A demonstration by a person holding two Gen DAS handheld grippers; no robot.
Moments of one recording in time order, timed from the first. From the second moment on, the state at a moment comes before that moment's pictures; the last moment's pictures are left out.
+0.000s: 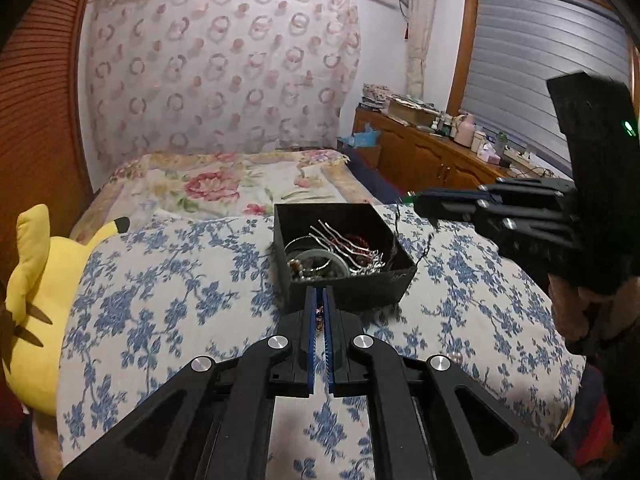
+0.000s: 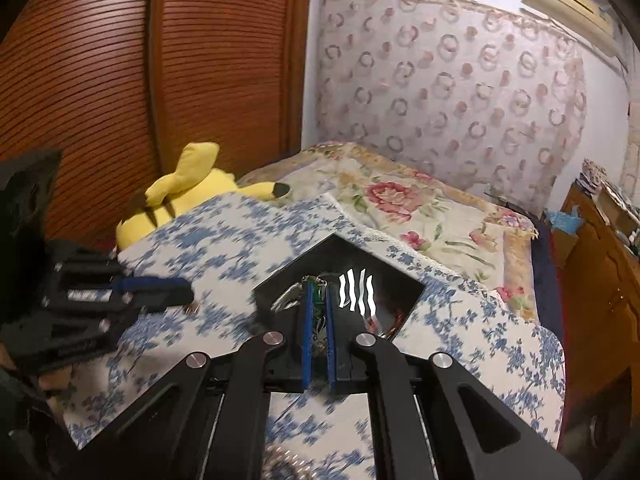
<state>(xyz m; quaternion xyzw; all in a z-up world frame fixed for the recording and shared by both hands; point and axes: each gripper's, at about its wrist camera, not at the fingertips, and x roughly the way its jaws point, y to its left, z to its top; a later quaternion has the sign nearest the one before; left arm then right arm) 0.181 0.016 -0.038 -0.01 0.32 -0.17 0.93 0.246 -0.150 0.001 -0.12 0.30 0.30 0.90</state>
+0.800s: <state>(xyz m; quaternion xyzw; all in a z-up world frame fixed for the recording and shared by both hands) 0.267 -0.013 -0.041 -0.02 0.34 -0.17 0.93 0.260 -0.187 -0.036 -0.08 0.35 0.28 0.89</state>
